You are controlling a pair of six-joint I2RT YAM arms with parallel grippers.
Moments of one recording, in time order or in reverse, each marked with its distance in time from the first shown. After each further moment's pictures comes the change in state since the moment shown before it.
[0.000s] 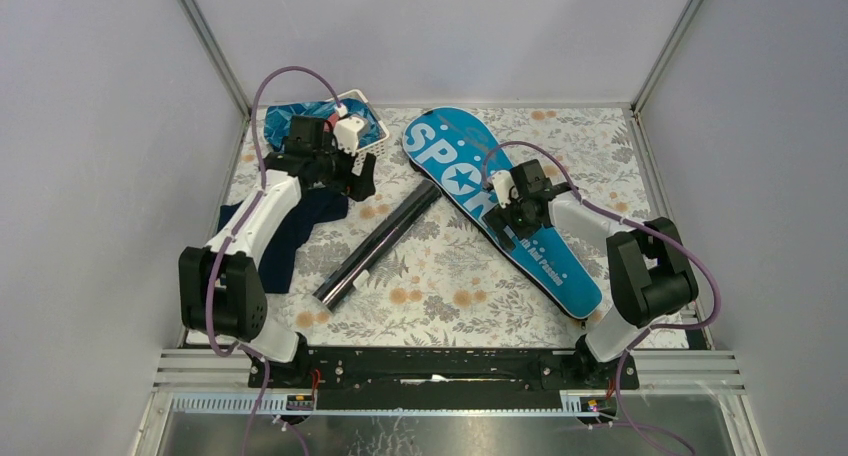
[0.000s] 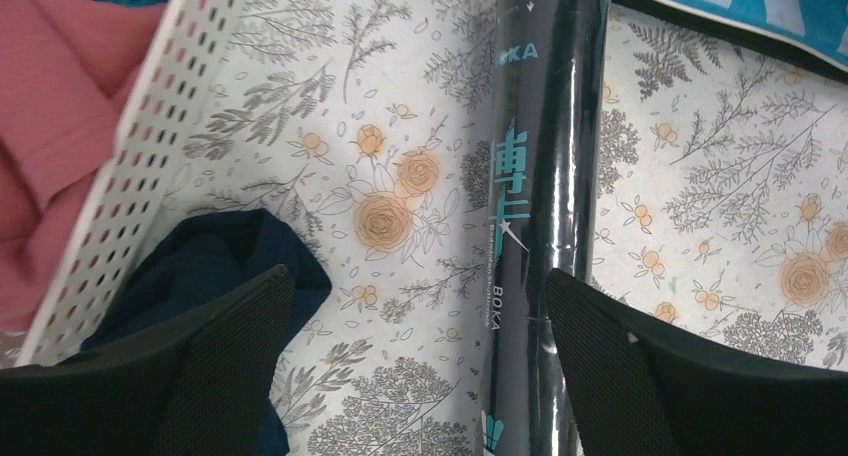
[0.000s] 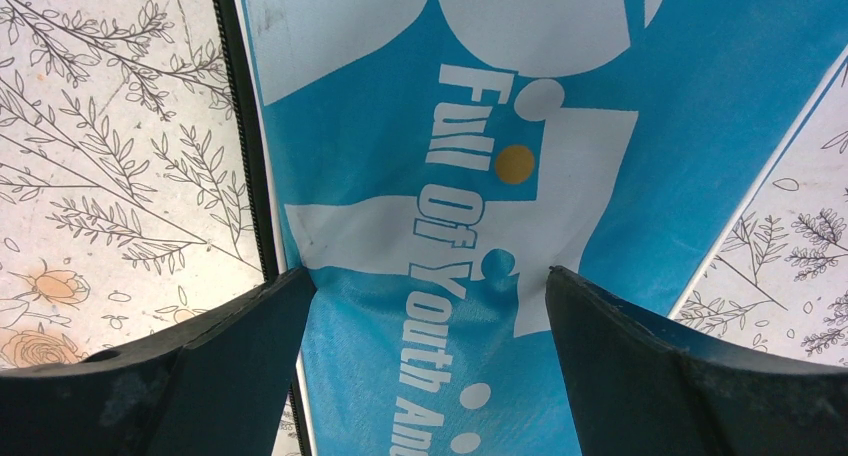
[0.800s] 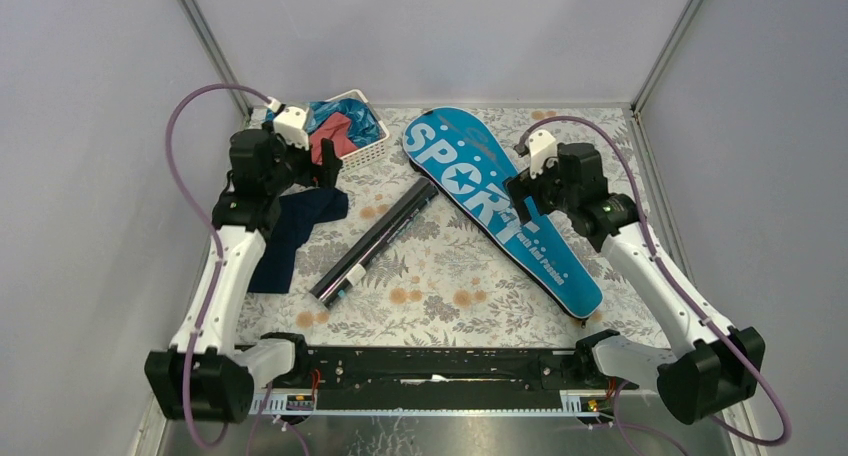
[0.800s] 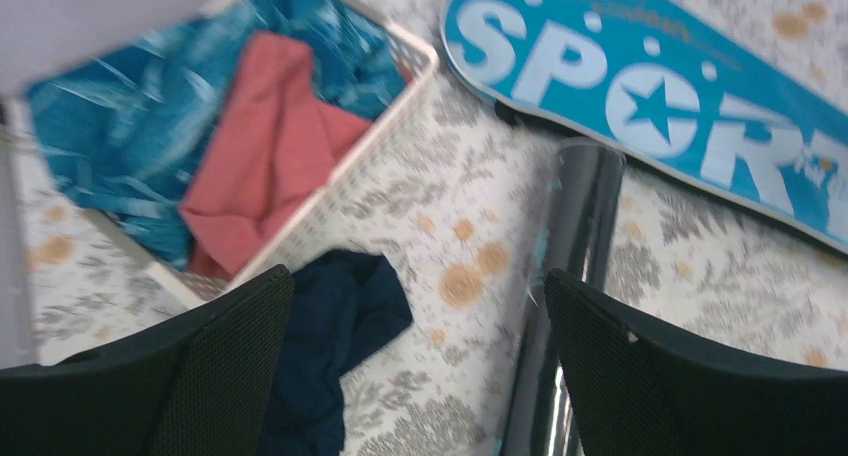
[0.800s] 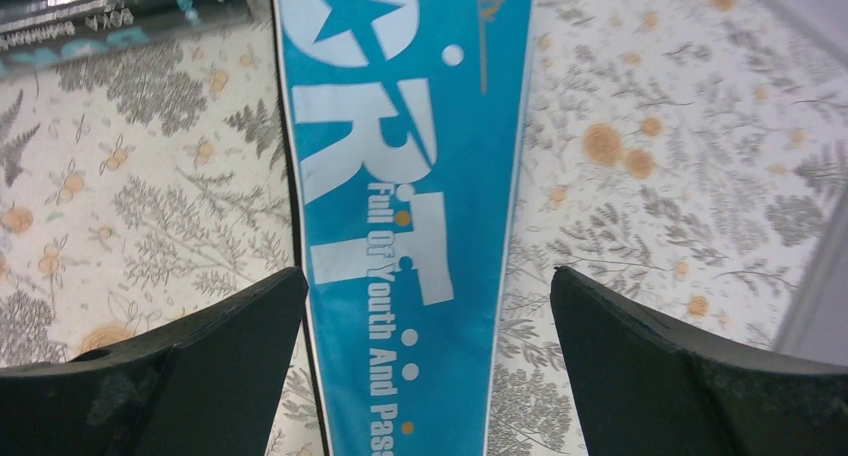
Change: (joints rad) left arm 0.126 -0.435 -0.196 0.265 -0.095 -0.151; right arm -0.025 -0.498 0.051 -0.013 0.002 0.059
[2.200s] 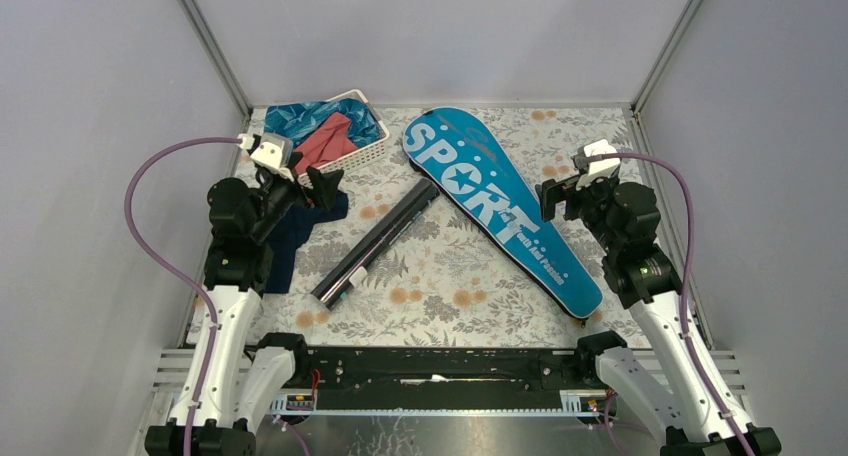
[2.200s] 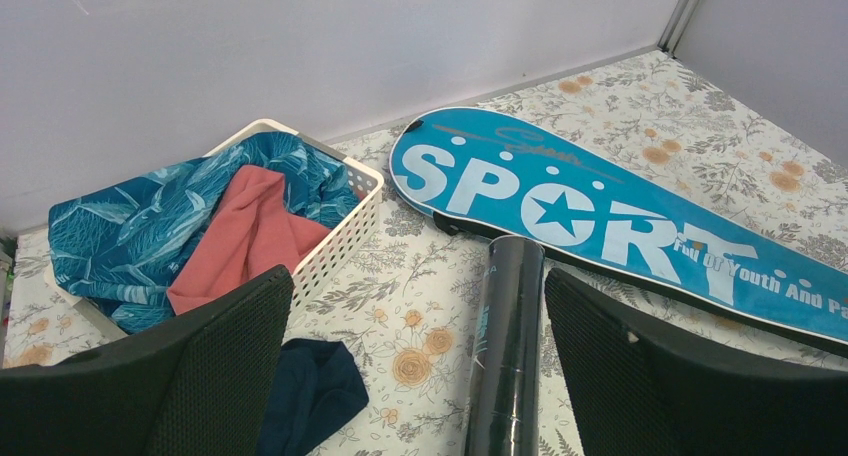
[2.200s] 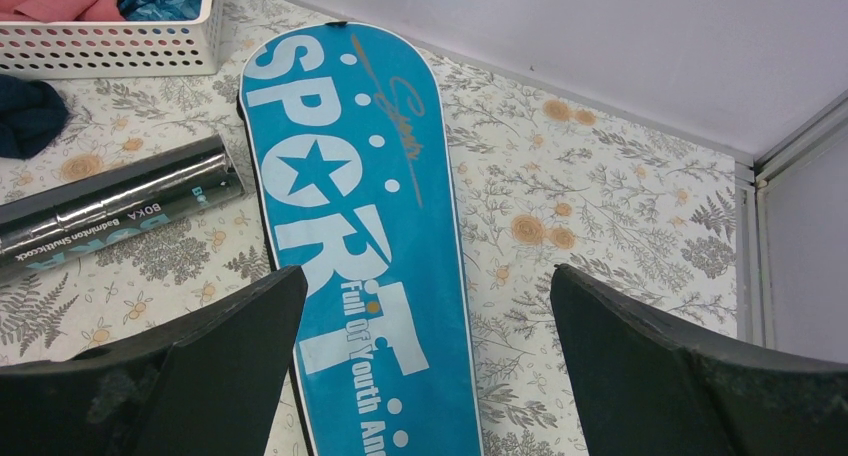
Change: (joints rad) left arm 0.015 -0.325 -0.254 0.274 0.122 -0.135; right arm -0.114 -0.388 -0.236 0.290 -0.018 0.133
